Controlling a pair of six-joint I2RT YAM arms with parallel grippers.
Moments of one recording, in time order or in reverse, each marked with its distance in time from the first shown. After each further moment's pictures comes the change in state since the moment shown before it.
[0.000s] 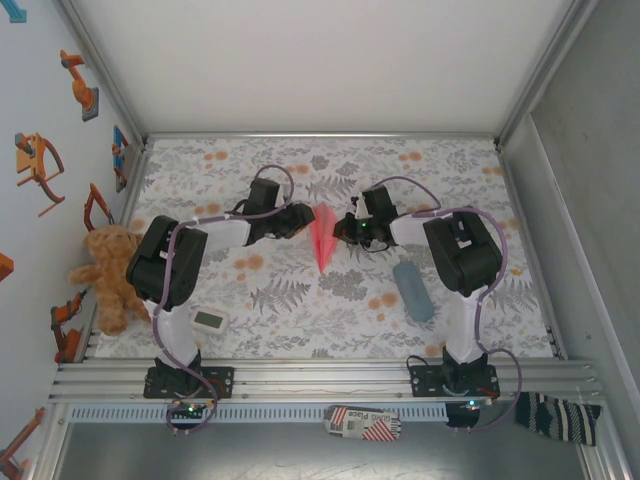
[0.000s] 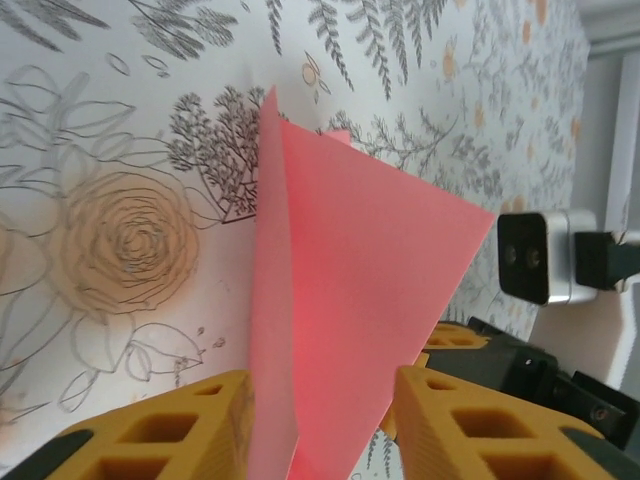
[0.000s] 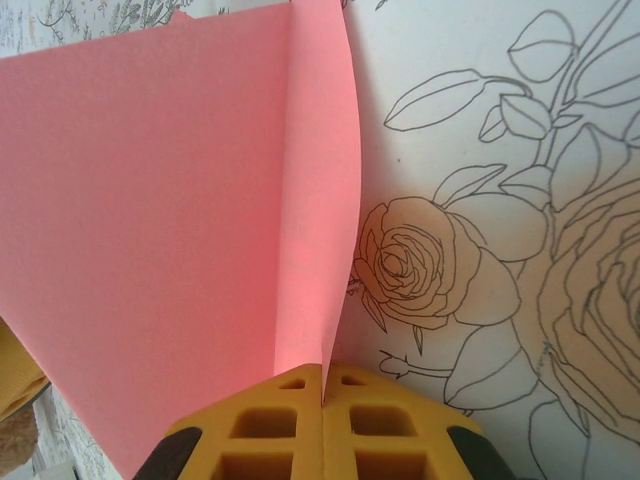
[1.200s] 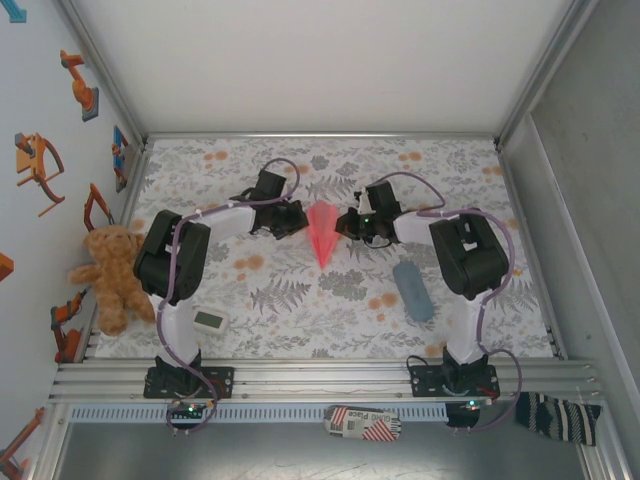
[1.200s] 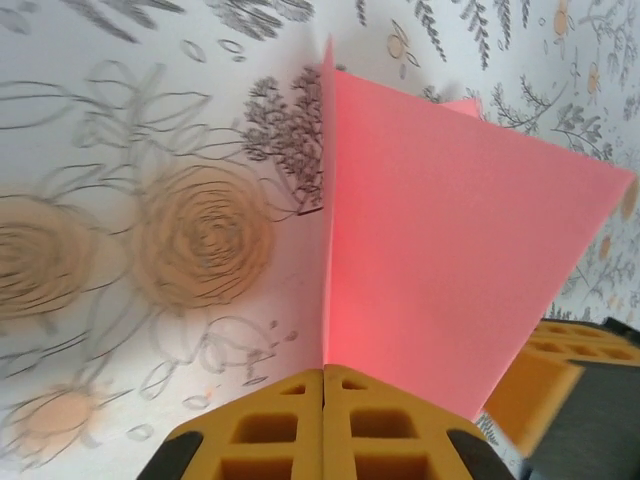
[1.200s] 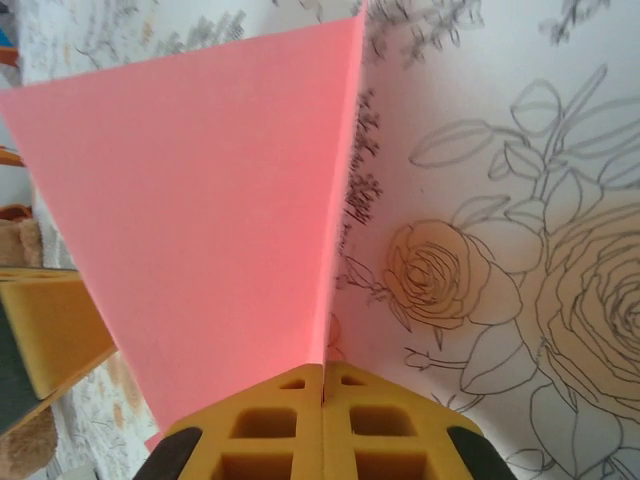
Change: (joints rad) left arm 0.010 0.032 0.150 -0.311 -0.075 0.123; right arm -0.018 -0.050 0.013 -0.028 0.000 0.003
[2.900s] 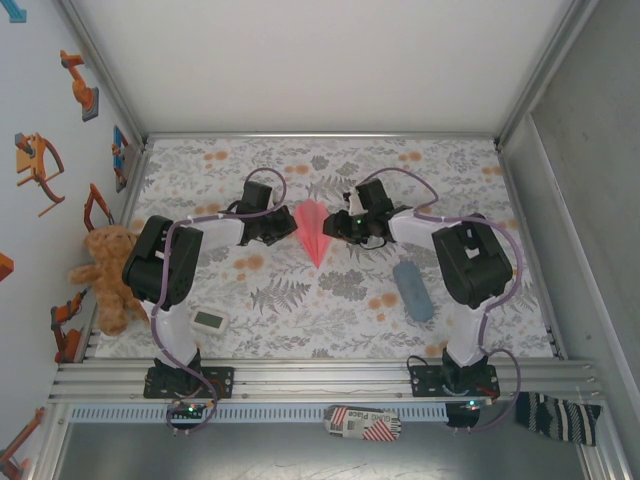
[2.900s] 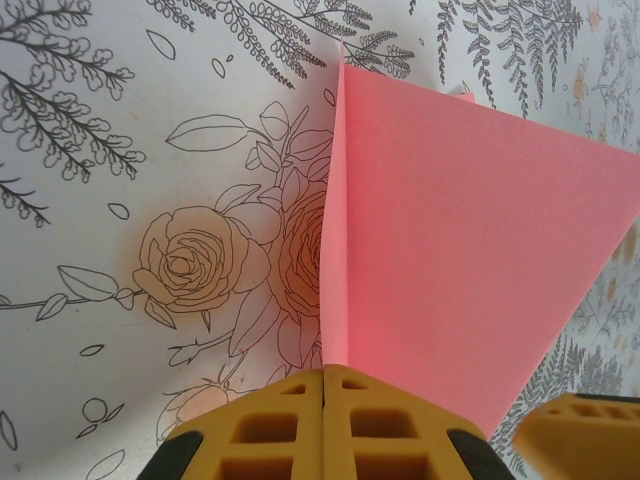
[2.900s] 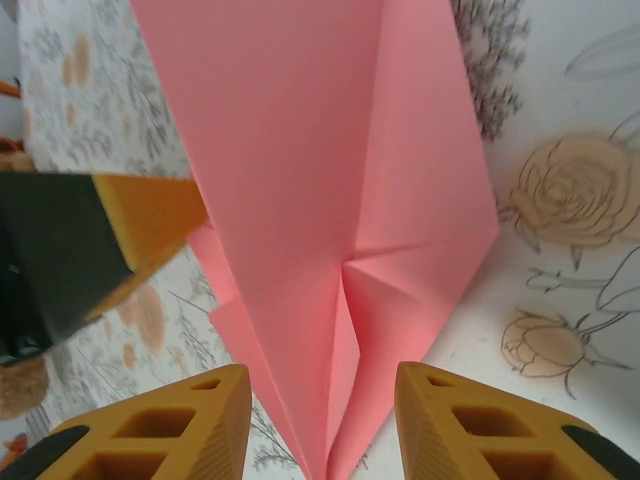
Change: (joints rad) left arm 0.042 -0.049 -0.180 0.209 -0.019 -0.040; right arm 0.078 -0.050 0.039 -0.158 0.016 -0.079
